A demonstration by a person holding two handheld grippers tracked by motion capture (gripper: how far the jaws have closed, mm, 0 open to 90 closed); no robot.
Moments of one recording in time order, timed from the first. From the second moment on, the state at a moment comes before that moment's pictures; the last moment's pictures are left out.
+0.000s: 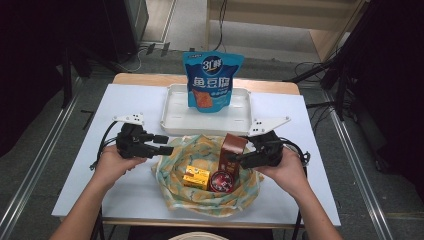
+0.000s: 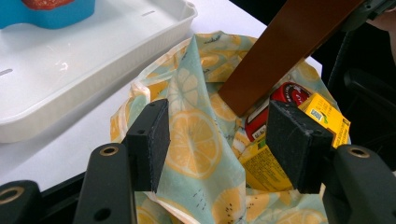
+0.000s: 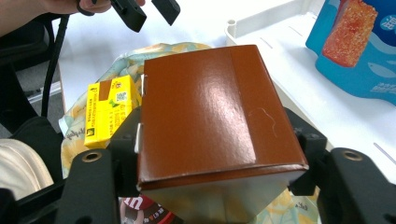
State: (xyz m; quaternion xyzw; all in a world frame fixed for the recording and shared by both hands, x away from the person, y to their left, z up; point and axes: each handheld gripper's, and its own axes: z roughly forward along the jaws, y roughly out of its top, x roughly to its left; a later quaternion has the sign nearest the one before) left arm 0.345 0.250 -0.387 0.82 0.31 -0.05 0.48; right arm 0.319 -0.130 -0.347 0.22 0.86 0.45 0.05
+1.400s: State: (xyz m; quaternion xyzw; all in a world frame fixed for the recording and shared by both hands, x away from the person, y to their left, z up) left arm 0.347 0.252 -0.391 0.82 0.31 -0.05 0.47; right arm 0.323 -0.143 -0.317 0.21 0.86 0.47 0.06
